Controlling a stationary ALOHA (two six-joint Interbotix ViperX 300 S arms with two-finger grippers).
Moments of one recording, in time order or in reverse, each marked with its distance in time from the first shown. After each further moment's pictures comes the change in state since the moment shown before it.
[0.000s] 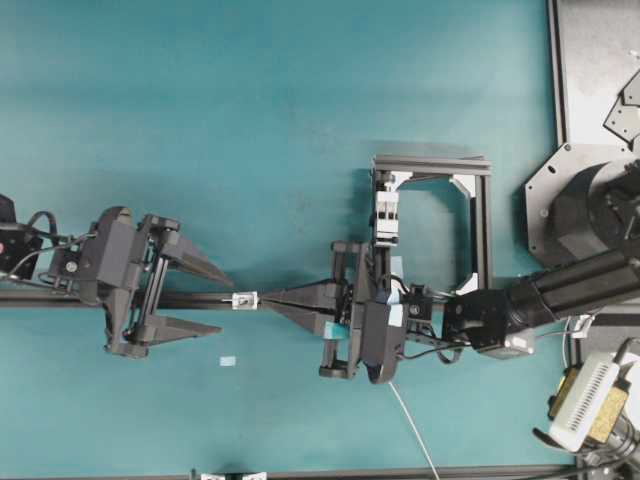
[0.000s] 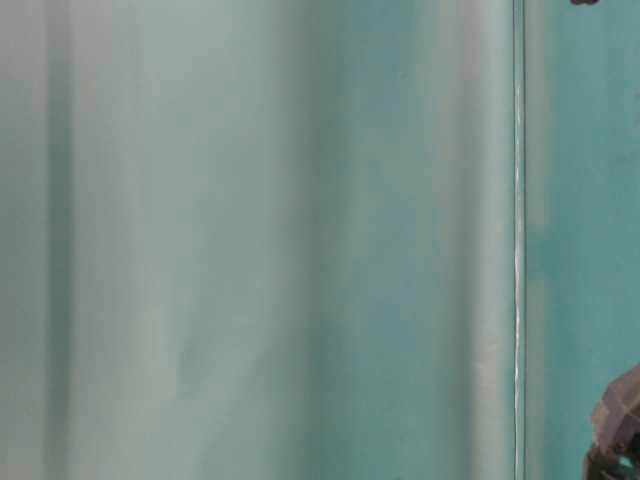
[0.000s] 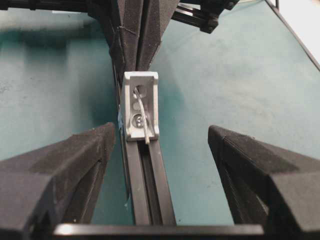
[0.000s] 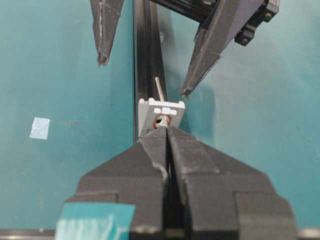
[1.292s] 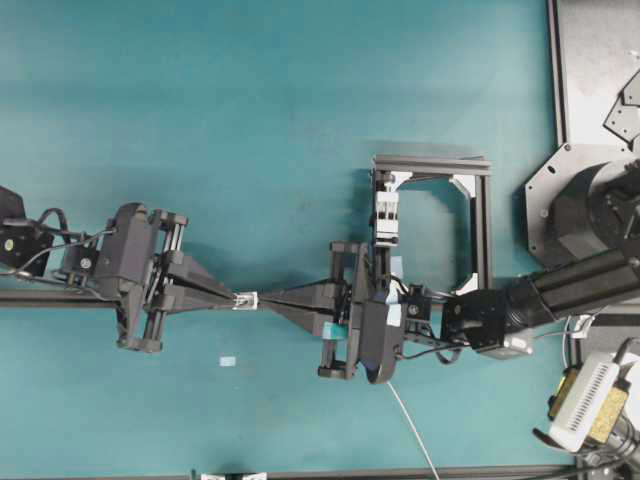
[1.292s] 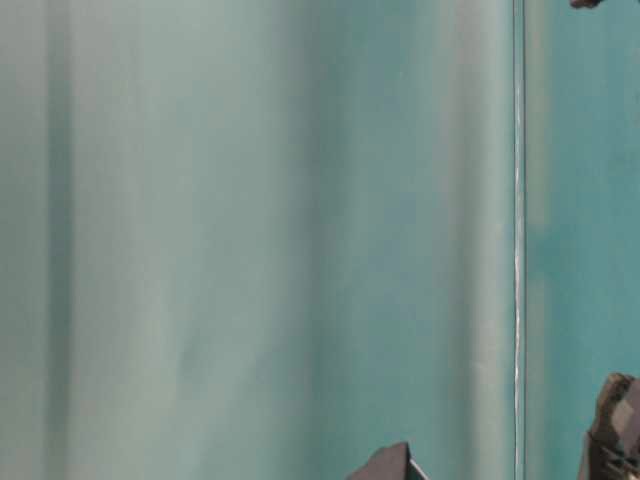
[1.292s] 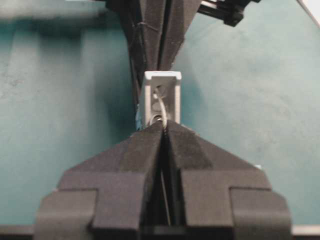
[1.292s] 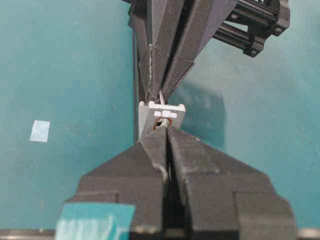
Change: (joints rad) left arm 0.021 0.000 -0.035 -0.006 0.098 0.006; right arm -0.002 0.000 -0.003 0.000 0.006 0.002
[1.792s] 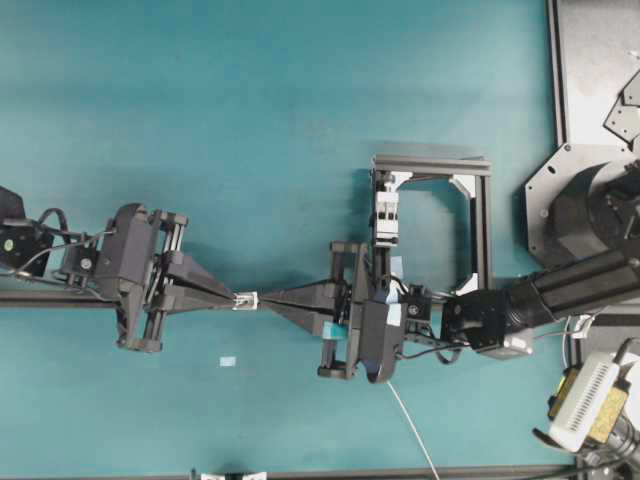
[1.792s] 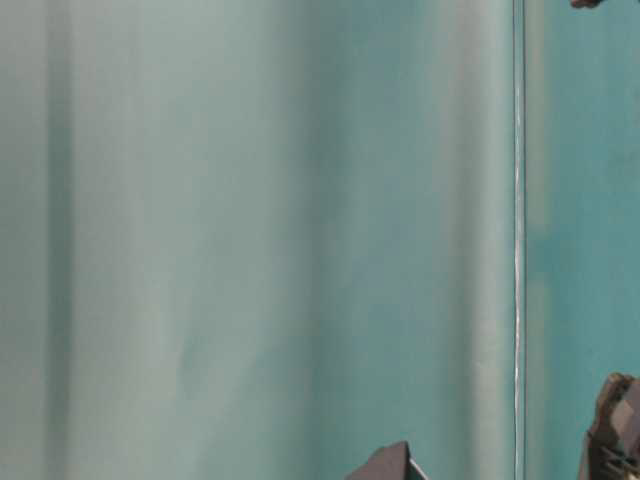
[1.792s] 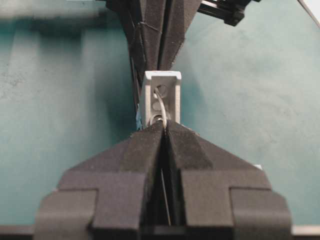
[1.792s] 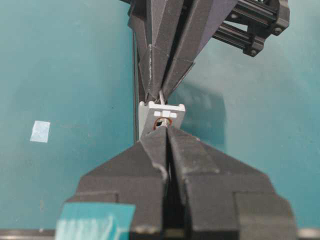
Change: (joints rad) left arm 0.000 -0.005 0.000 0.002 0.020 0.002; right arm 0.000 -0.002 -0.002 0.000 0.000 0.005
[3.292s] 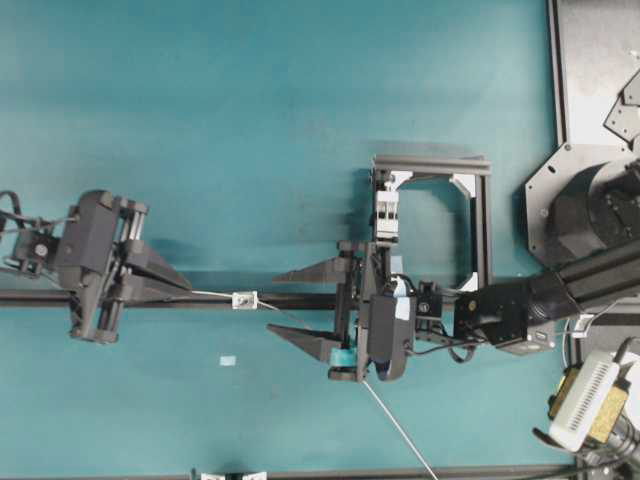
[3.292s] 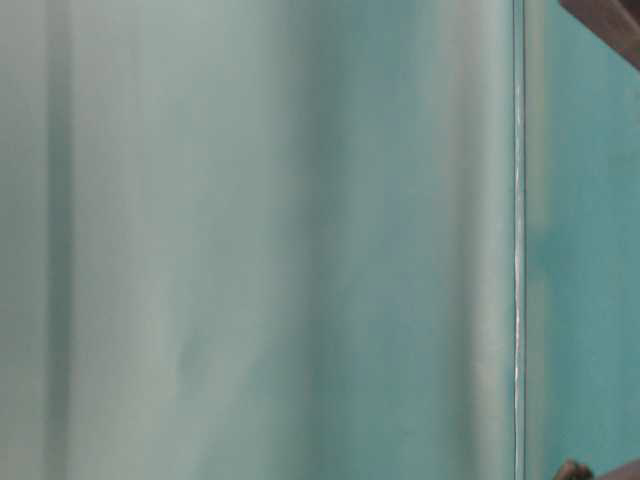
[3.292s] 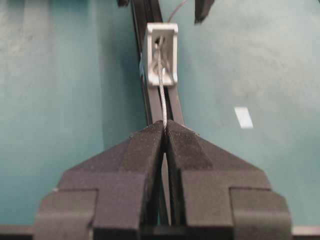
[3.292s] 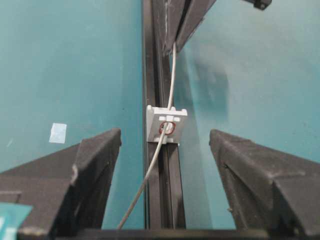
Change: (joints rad) left arm -0.002 -0.199 0.152 0.005 0.149 0.000; right arm 0.012 -0.092 0.032 0.002 0.087 0.008
